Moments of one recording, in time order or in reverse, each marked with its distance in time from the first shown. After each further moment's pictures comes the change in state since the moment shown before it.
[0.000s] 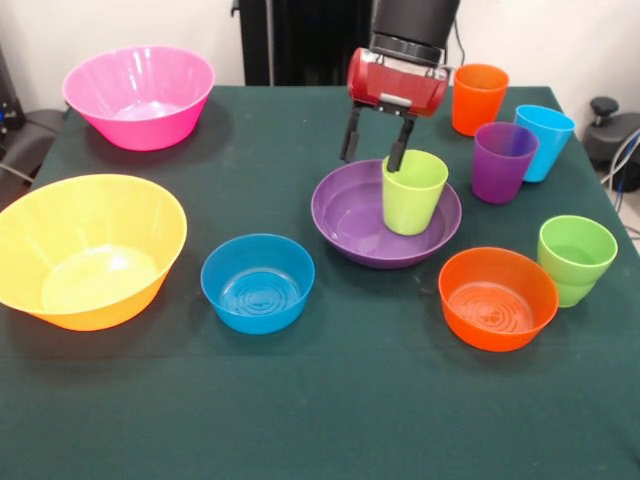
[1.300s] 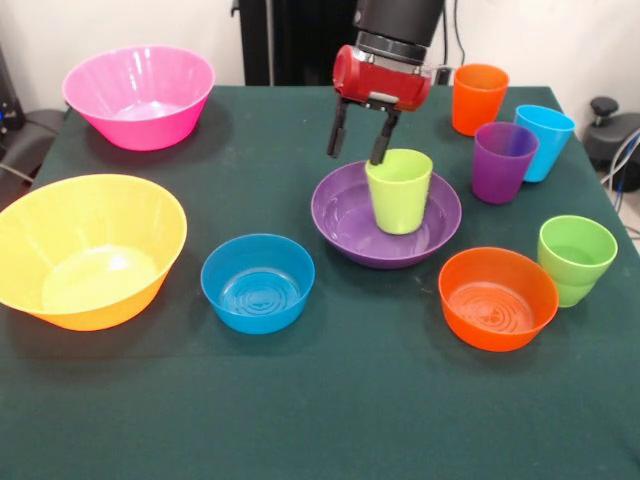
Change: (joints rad) arm -0.003 -0.006 0.033 0.014 -0.098 0.000 -0.186
